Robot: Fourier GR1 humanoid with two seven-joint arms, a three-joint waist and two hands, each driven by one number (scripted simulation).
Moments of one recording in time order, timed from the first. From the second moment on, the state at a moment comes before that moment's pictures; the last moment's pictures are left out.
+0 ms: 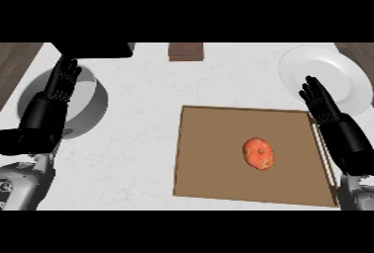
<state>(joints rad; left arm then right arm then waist) -0.26 0.42 -0.13 -1.63 0.12 0.22 0.00 -0.11 -0.30 0.01 -1.69 -0.10 0.09 0.01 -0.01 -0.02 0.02</state>
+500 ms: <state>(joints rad) -0.24 0.39 -0.17 -1.52 0.10 0.21 0.07 -0.27 -0.30 0.27 -1.73 0.12 0.14 0.08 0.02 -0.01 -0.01</state>
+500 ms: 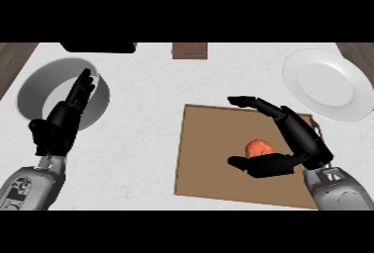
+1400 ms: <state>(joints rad) -0.25 0.32 -0.14 -1.41 0.07 0.18 0.08 -0.06 -0.40 0.32 -1.83 0.41 0.05 -0.05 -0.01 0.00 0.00</state>
